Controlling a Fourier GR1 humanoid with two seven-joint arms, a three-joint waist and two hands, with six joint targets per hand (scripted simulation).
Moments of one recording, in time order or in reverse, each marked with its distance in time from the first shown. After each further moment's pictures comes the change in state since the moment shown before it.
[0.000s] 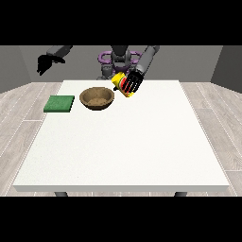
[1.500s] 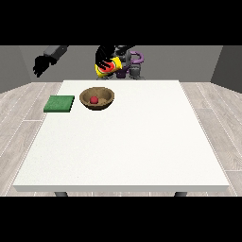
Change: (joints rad) left arm -0.417 -0.103 -0.726 -0.032 -0.694 -0.878 0.371; right arm -0.028 -0.085 -0.050 0.293 0.026 0.053 -0.104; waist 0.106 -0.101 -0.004
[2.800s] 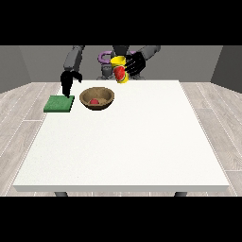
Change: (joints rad) left arm 0.560 0.000 0.672 -0.544 1.071 0.603 -0.180; right arm -0.091 0.252 0.057 -0.073 -0.013 -0.240 0.206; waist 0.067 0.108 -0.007
